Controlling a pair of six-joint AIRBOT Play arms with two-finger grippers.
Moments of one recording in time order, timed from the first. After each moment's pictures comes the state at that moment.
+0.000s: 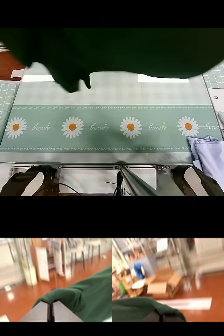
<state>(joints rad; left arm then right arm) 0.08 -0.85 2.02 0.79 -1.16 -1.19 -0.58 -0.87 1.86 -0.45 1.19 1.39</state>
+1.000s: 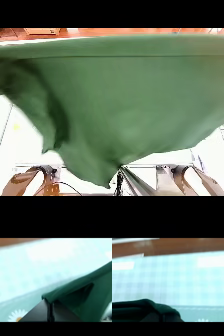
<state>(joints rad) 0.15 -0.80 1.87 0.93 -1.75 -1.52 -0.58 -0.93 1.96 -0.97 1.81 1.51</state>
